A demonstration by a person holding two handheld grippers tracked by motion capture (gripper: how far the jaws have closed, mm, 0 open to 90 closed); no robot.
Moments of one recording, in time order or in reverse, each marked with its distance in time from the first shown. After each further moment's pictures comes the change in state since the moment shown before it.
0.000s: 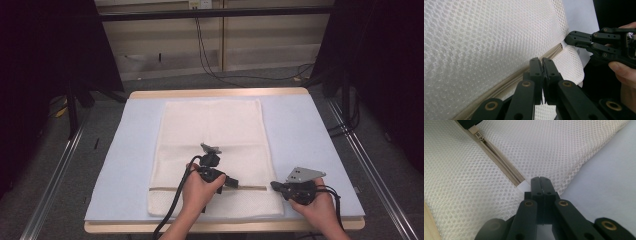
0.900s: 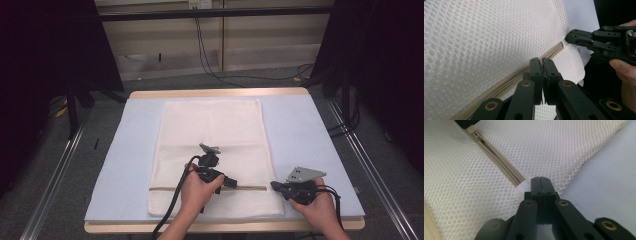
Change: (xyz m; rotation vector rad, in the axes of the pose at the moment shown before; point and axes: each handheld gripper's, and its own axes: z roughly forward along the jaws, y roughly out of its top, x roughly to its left) left arm 0.000 -0.002 -0.003 -0.007 0.008 0.002; right arm -0.001 0.000 0.000 -0.002 0.005 0.005
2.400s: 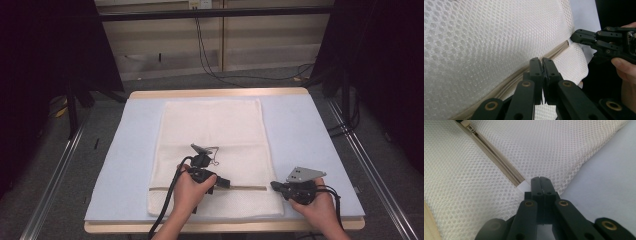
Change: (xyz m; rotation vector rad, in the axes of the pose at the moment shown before) left arm 0.015 -0.005 -0.015 -0.008 -0.006 -0.017; right arm 0.000 0.000 0.000 0.000 -0.004 0.001
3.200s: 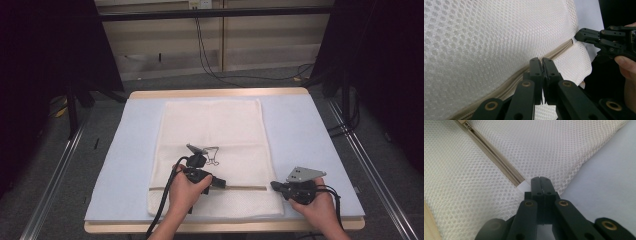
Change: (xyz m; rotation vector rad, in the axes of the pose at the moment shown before) left arm 0.006 -0.002 -0.008 -0.003 0.016 -0.007; right arm 0.000 0.000 0.000 0.000 0.006 0.006
